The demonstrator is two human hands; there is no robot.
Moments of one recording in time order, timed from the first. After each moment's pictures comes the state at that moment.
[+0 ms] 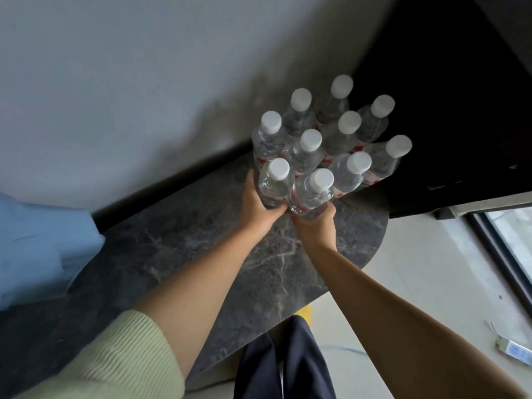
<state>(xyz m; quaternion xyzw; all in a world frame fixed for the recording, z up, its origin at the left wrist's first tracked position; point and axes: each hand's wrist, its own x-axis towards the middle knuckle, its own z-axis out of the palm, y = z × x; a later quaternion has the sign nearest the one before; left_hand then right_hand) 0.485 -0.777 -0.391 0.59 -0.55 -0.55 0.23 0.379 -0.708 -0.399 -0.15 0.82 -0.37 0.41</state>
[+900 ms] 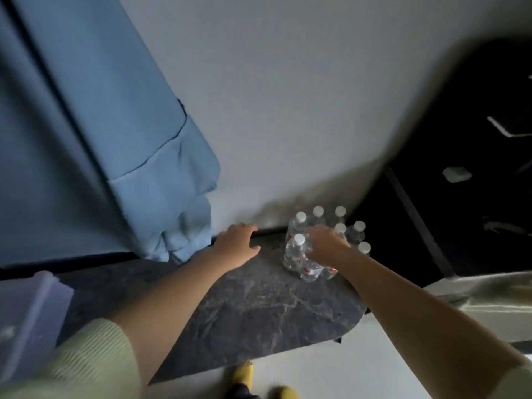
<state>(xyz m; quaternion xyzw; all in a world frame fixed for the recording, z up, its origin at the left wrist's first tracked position) 0.595 -0.718 -0.117 0.61 -0.76 -0.24 -0.01 0.375 -0.713 -0.112 -0.70 0.67 0.12 0.21</state>
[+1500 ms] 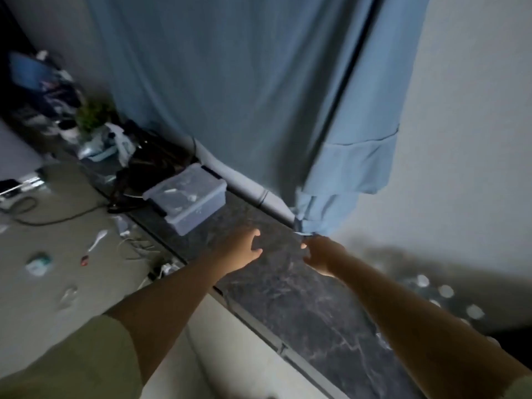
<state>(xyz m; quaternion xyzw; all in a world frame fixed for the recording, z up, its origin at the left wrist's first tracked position) 0.712 -0.499 -0.084 0.86 -0.46 -0.20 0.13 0.555 -0.654 -0.086 -0.93 0.30 0.16 0.14</state>
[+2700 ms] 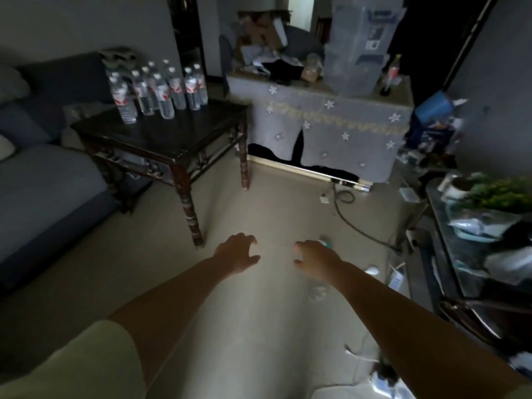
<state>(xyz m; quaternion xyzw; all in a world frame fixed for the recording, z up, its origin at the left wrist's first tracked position) 0.986 0.253 -0.076 0.97 0.15 -0.12 0.17 1.080 0.067 -0.070 -0.92 -0.33 0.20 0.05</state>
